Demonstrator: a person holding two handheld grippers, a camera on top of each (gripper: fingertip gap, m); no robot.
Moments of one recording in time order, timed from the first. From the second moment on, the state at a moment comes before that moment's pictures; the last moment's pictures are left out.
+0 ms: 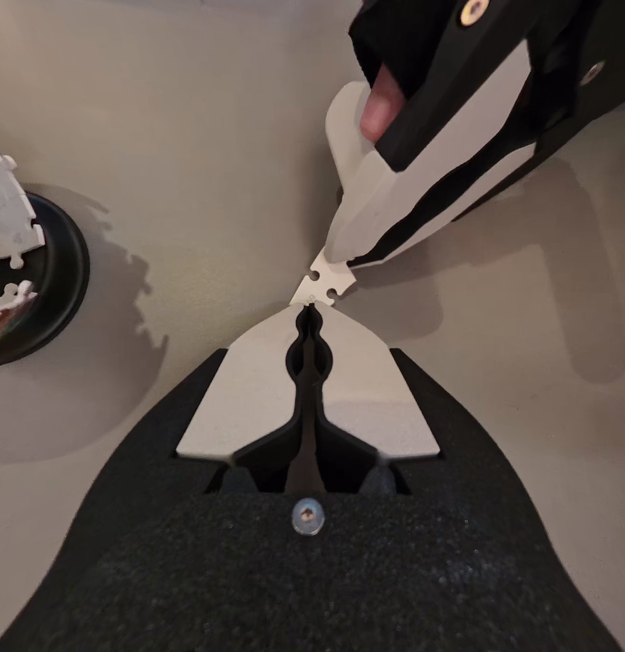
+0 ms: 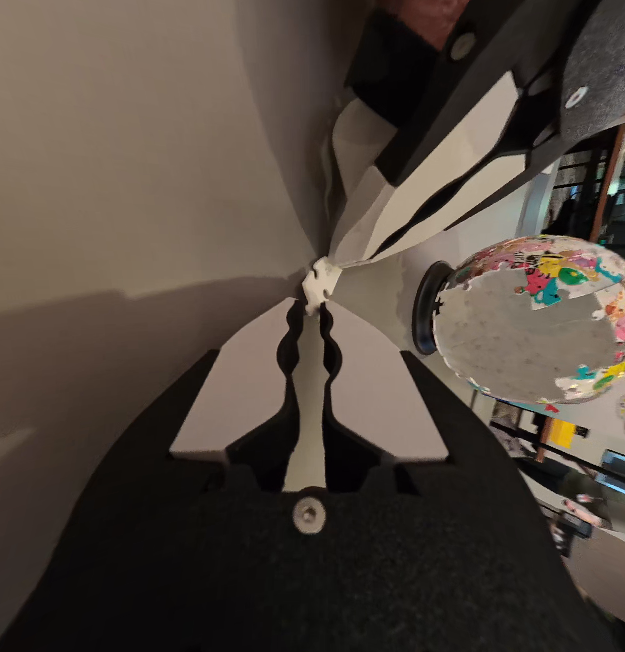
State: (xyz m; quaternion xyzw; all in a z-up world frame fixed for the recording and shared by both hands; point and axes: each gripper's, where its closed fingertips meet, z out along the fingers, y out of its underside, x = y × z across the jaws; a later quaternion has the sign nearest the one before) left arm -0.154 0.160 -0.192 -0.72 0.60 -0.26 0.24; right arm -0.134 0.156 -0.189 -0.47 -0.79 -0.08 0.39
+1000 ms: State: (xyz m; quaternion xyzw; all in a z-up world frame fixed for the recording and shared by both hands) left arm -0.287 0.114 -0.128 -0.78 0.40 -0.14 0.46; right arm -0.155 0.279 -0.164 -0.56 -0.68 -0.29 0.37
